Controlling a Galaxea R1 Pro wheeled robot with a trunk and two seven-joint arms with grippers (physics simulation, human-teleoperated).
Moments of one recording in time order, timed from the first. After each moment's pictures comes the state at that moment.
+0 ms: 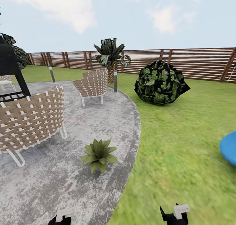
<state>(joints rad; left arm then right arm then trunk) -0.38 0.02 0.35 -0.19 -0.28 -0.29 0.12 -0.41 -0.13 0.19 -0.06 -0.13 -0.66 0.08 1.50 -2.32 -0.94</state>
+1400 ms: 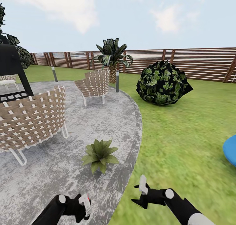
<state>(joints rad) -0.40 0.03 0.09 -0.68 -0.82 0.05 -0.85 -0.54 -0.09 0.33 -0.48 0.33 -0.33 0.75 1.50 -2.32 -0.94</state>
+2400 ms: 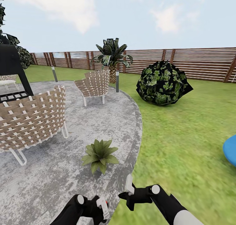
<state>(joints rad) -0.40 -0.11 0.01 -0.68 -0.88 0.05 -0.86 -0.55 0.02 0.34 -0.53 0.34 -0.24 0.87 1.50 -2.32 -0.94</state>
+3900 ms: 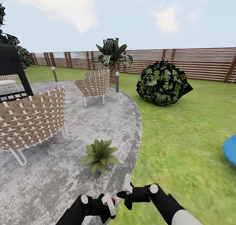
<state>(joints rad) -0.40 -0.15 0.01 -0.67 -0.77 0.04 -0.81 -0.55 0.04 0.34 -0.55 0.34 -0.24 0.87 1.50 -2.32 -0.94</state>
